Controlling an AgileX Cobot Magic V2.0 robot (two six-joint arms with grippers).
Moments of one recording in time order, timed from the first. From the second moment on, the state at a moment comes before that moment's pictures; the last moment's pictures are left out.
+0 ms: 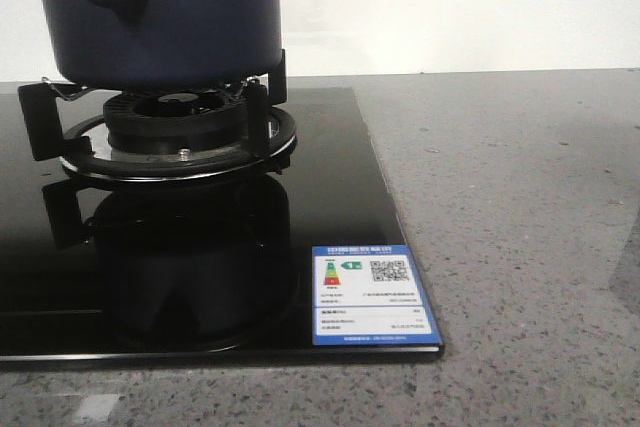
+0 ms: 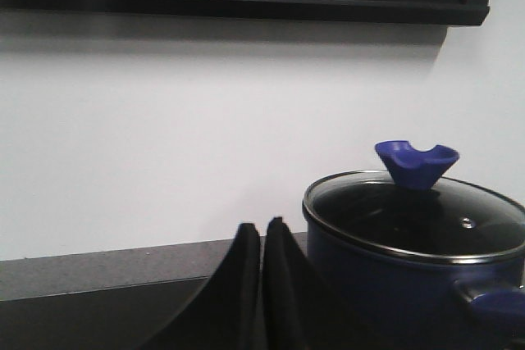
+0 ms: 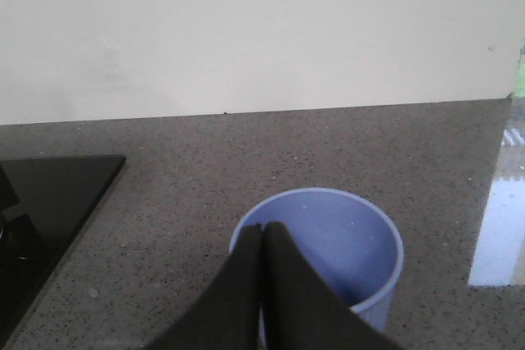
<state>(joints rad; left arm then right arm) -0.31 0.36 -0.35 -0.79 -0.13 0.82 -0.17 0.61 -0.45 -1.83 -0.30 1.89</state>
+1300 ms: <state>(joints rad) 0.05 0.00 0.00 -0.14 0.06 0.06 -0.17 0.61 -0.45 -1.83 -0.30 1.89</state>
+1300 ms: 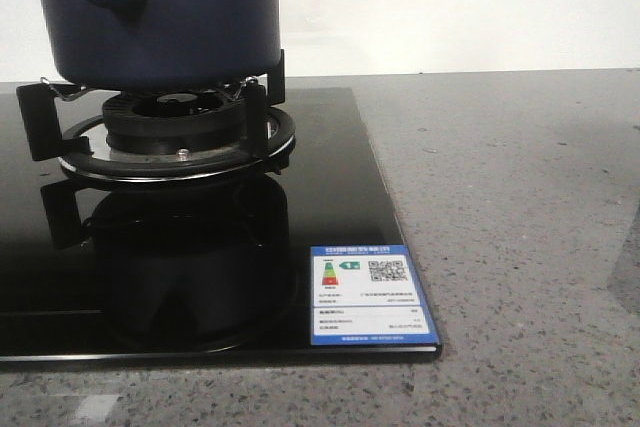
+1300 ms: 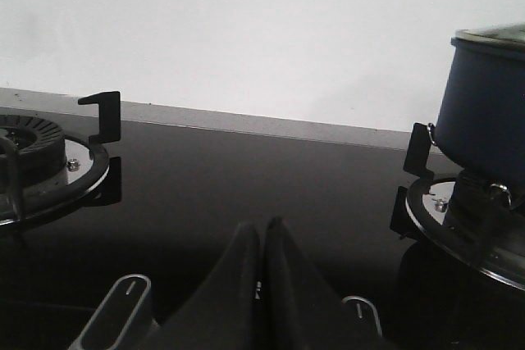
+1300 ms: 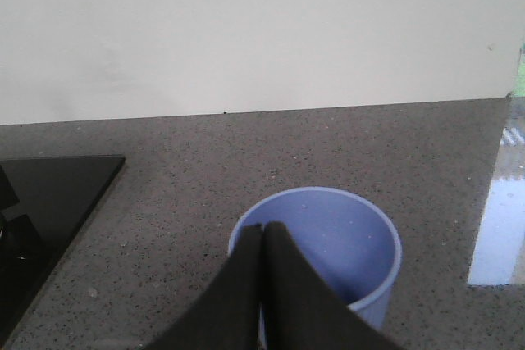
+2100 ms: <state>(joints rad) 0.05 0.00 0.00 -0.14 0.06 0.06 -0.17 0.61 -0.45 -1.83 -0.30 1.89</state>
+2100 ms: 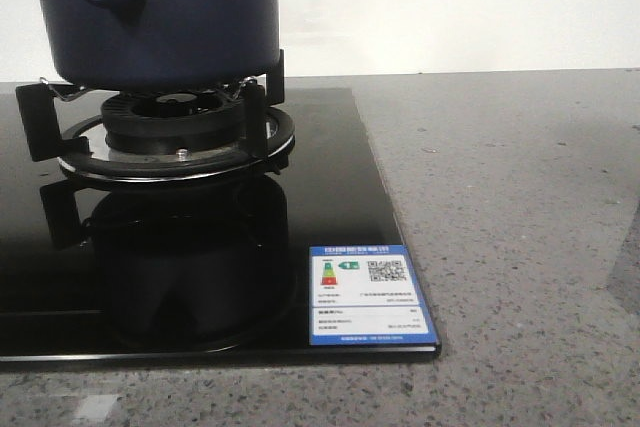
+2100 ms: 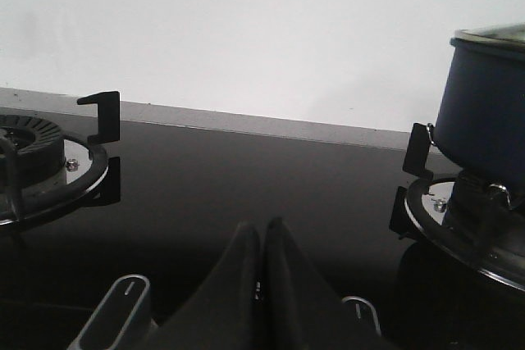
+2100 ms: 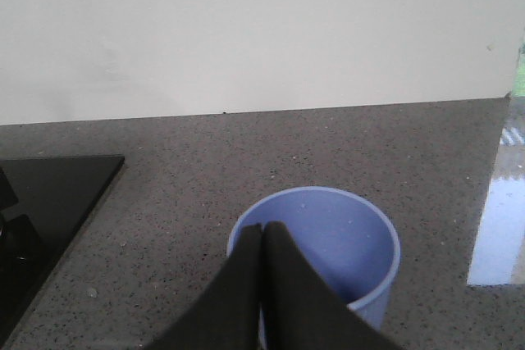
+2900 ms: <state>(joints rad) 0.05 0.00 0.00 -0.14 0.06 0.06 -0.17 0.61 -0.45 -1.81 -0.23 1.88</state>
